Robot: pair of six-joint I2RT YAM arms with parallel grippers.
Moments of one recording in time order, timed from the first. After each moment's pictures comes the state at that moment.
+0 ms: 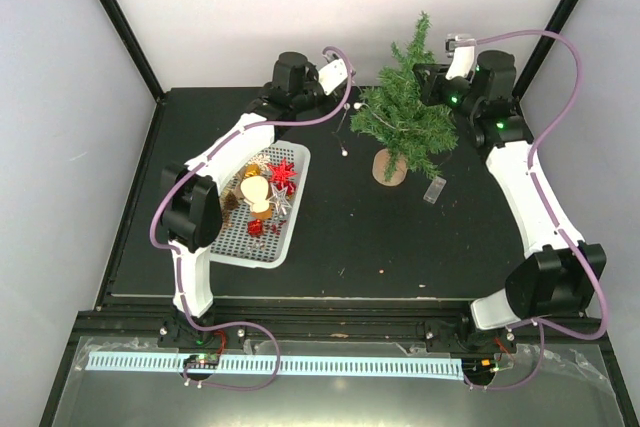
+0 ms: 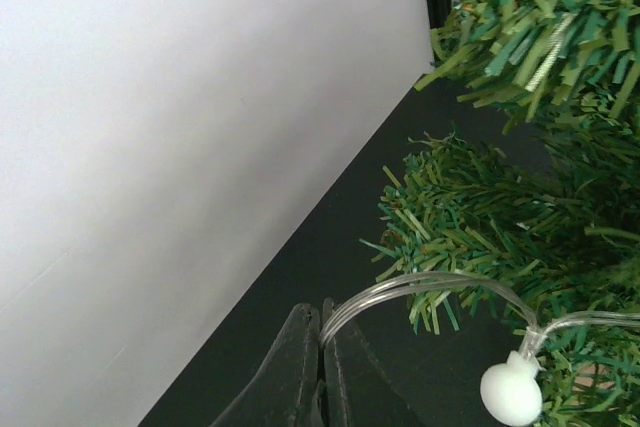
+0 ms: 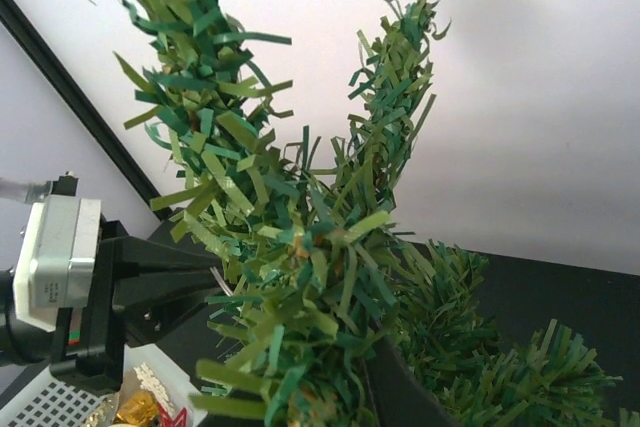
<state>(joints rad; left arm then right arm) -0.47 2.00 1.79 -0.07 0.35 0.41 0.15 1.47 1.46 -0.20 -0.40 0.24</state>
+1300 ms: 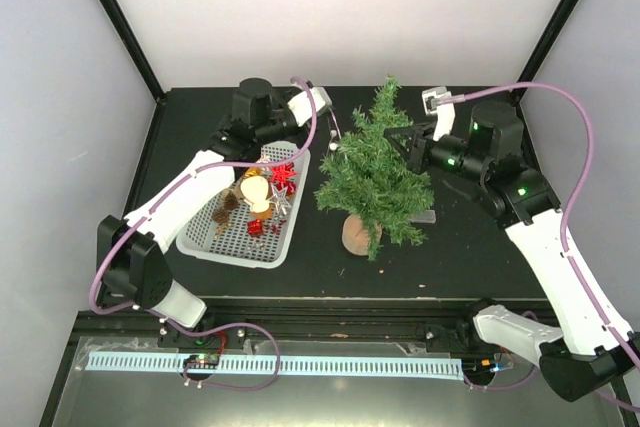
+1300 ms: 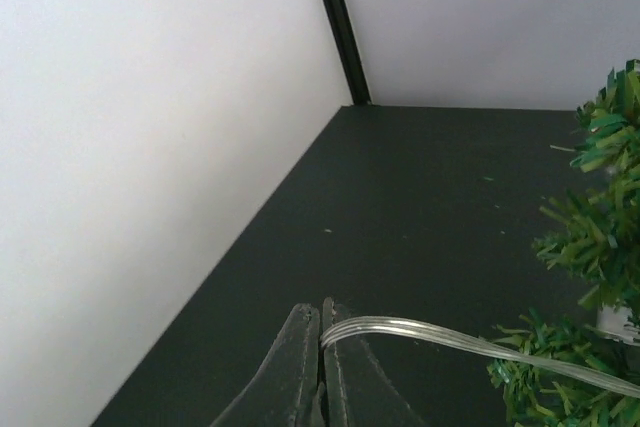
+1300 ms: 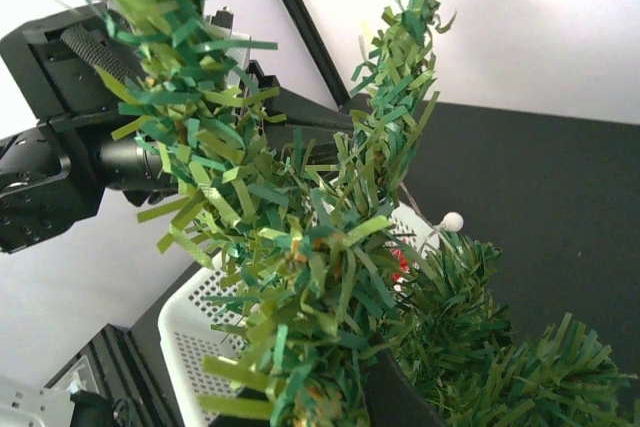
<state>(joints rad) -0.47 1.53 1.37 -0.08 0.46 0.43 0.40 1.08 1.33 -0.52 -0.51 0.32</state>
